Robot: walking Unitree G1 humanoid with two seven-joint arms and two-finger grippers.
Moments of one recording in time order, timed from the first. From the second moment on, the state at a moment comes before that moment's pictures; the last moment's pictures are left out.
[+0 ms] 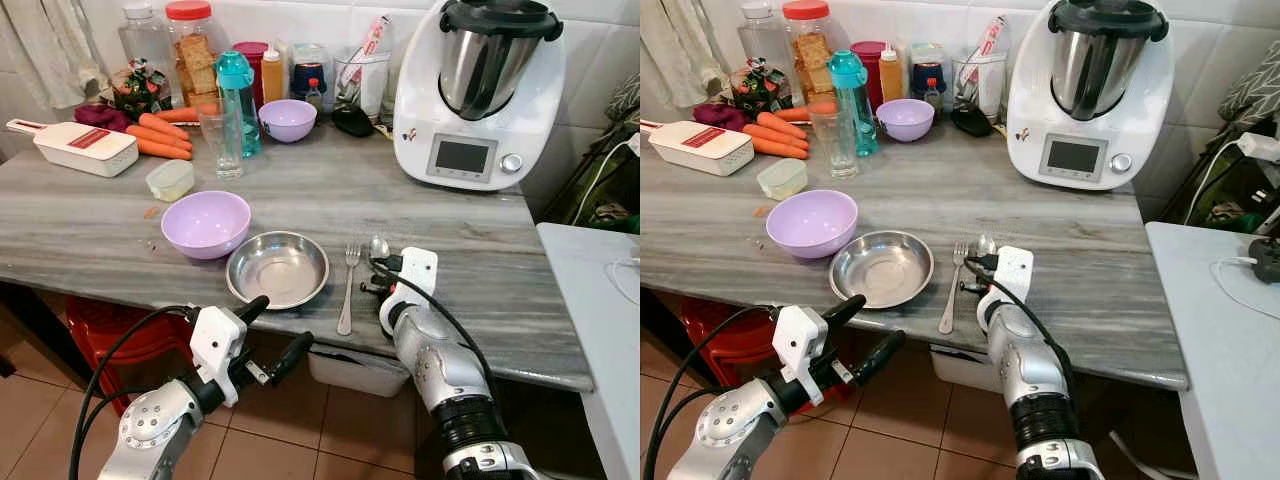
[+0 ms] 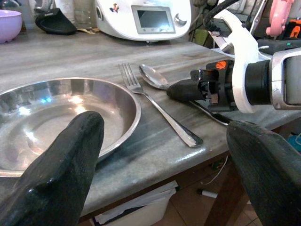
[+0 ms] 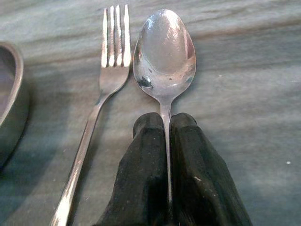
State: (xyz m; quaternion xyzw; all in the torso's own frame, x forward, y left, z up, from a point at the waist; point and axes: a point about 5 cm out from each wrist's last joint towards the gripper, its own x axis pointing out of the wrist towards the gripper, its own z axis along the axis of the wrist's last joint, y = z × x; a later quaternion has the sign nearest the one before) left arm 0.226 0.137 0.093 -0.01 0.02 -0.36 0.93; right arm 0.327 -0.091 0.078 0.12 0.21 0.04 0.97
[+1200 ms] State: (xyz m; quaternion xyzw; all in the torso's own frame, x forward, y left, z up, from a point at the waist) left arm 0.225 0.134 0.090 -0.01 0.02 -0.38 0.92; right arm 0.325 -0.087 0.078 0.16 0.20 0.03 0.97
